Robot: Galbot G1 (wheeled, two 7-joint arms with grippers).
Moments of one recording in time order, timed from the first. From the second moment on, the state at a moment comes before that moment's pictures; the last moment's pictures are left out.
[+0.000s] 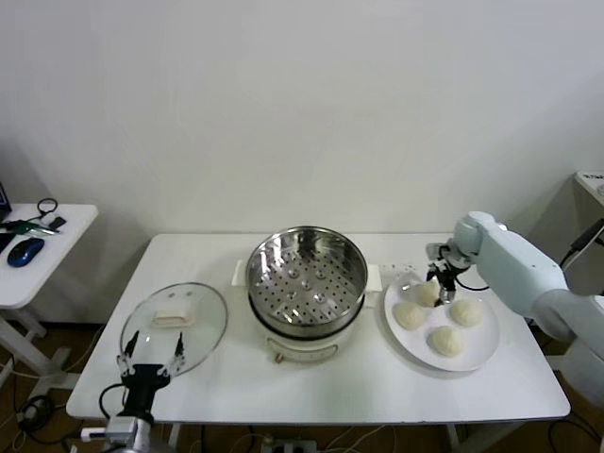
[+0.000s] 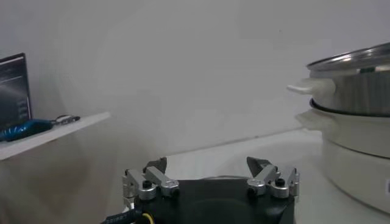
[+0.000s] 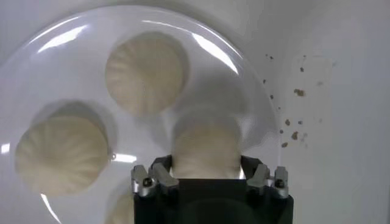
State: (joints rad) left arm 1.59 -1.47 -0.73 -1.85 0.04 -0.12 0.02; right arm 0.06 1.04 -0.75 0.54 -0.24 0.06 -1.14
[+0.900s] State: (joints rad) left arm 1.61 -1.48 -0.72 -1.86 0.04 -0.12 0.03; right arm 0.44 0.97 -1.10 0.92 -0.07 0.19 -1.19
